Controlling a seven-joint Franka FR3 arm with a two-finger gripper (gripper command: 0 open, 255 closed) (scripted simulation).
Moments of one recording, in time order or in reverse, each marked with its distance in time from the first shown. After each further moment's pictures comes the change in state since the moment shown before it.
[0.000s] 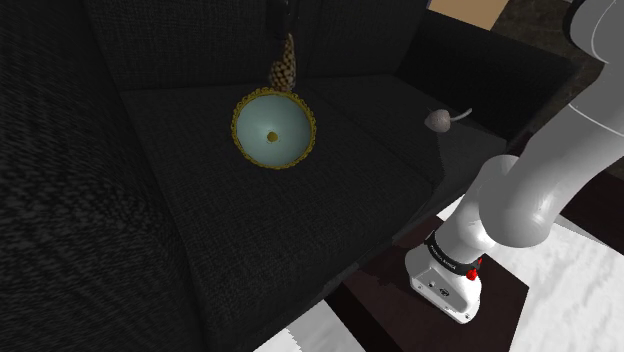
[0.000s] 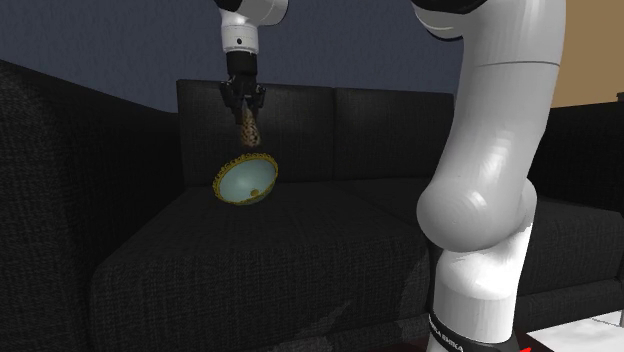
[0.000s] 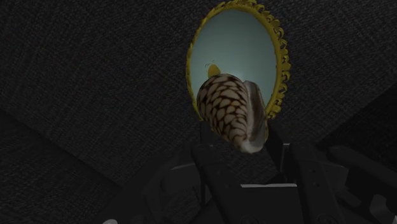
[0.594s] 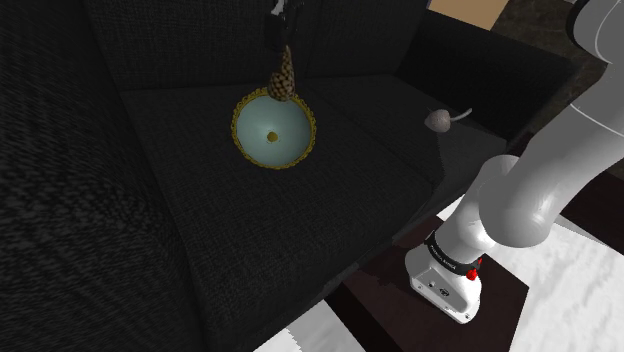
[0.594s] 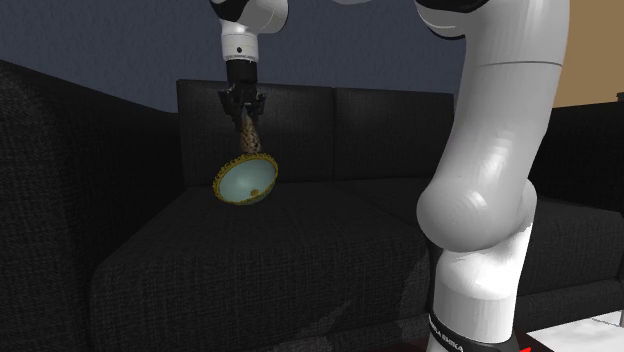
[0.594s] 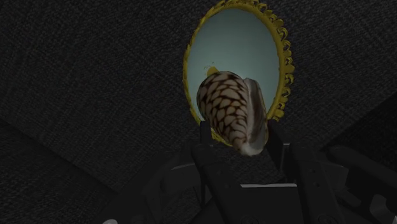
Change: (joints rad) arm 0.000 -0.013 -0.001 -0.064 0.004 0.052 0.001
